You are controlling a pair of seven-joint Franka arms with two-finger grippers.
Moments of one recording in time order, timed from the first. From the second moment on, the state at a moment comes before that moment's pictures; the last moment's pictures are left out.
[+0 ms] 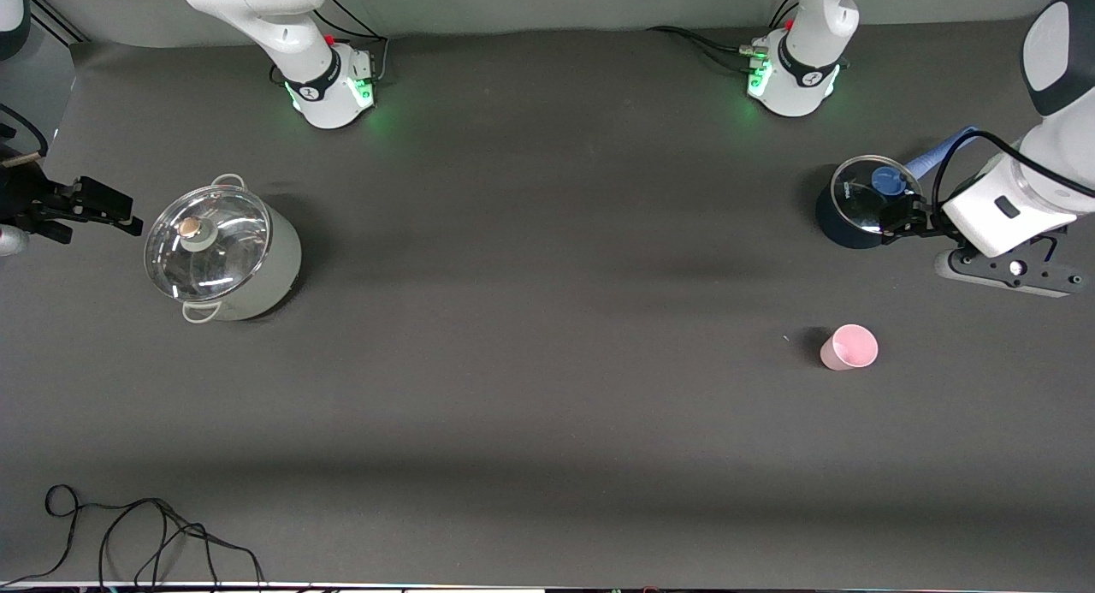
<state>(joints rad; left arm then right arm) -0.08 0.06 -0.02 -1.64 0.02 1.61 0.11 -0.02 -0.02 -0.05 -1.63 0.02 1.59 -0.13</state>
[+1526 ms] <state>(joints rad) -0.05 0.06 -0.01 -1.64 0.02 1.60 0.17 -0.02 -0.02 -0.05 -1.63 0.02 1.59 -0.13</state>
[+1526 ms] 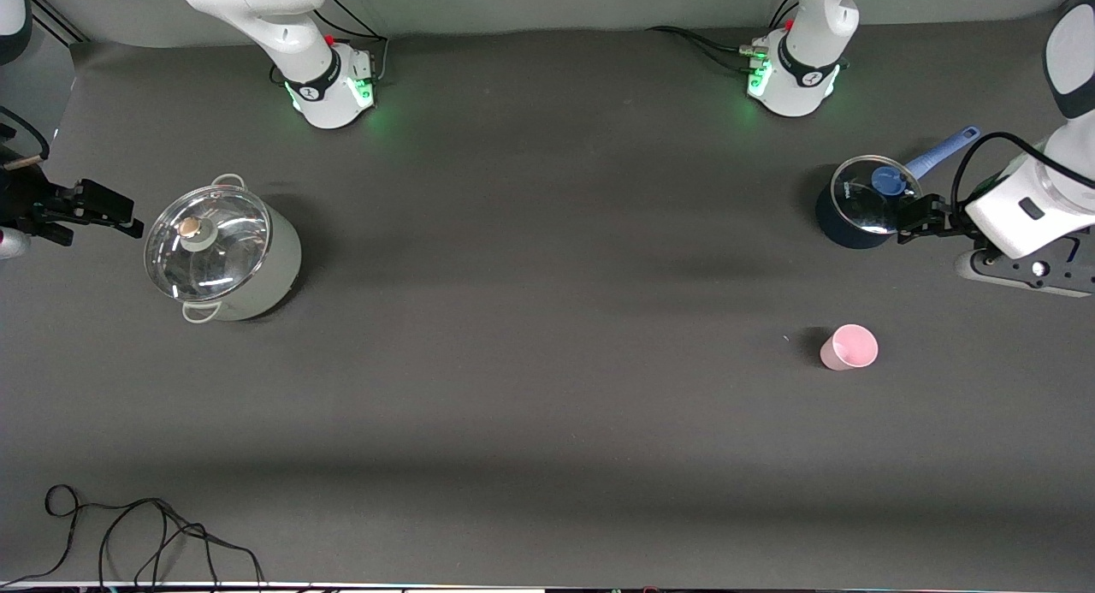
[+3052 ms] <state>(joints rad) 0.53 0.59 0.00 -1.48 -0.78 1.59 1.98 -0.02 -0.01 -0.05 -1.63 0.02 1.61 -0.13</state>
